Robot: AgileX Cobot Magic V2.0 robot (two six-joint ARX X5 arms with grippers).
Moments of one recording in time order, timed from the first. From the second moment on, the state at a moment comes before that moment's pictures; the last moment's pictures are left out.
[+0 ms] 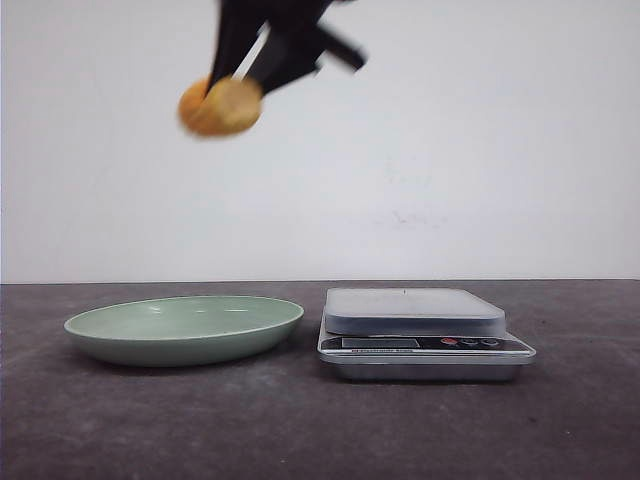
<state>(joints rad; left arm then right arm) -0.83 0.45 1.32 -1.42 -0.66 -0.52 0.81 1.81 1.61 -0.50 -0.07 0.31</state>
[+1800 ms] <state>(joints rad) -0.83 0.45 1.24 -1.38 -0.68 -0.52 0.34 0.82 1.64 -1.14 0.24 0.11</state>
